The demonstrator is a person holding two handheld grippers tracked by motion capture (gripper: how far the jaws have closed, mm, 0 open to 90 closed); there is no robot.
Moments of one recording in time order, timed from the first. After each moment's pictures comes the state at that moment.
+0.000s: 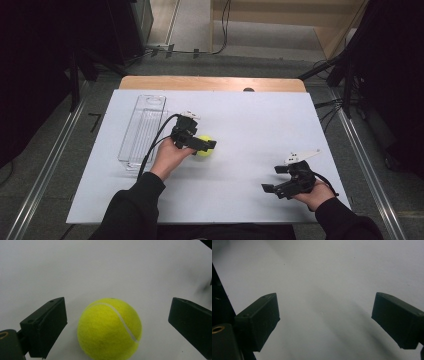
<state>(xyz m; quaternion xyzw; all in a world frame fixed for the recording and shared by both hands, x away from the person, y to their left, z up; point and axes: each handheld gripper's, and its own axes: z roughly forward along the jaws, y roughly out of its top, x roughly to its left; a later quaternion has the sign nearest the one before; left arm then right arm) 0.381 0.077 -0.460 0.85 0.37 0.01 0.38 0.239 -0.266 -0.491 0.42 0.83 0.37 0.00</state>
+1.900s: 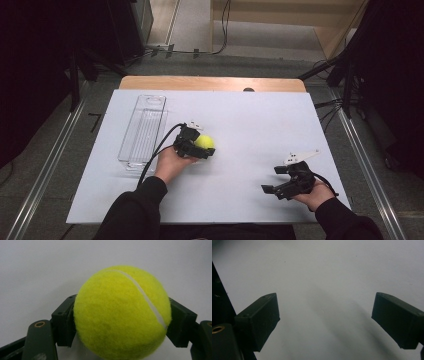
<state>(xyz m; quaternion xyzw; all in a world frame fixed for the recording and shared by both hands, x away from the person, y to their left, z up) 0.373 0.073 -0.495 0.87 0.36 0.03 0.34 0.239 -0.265 -0.491 0.41 0.84 0.36 0.01</state>
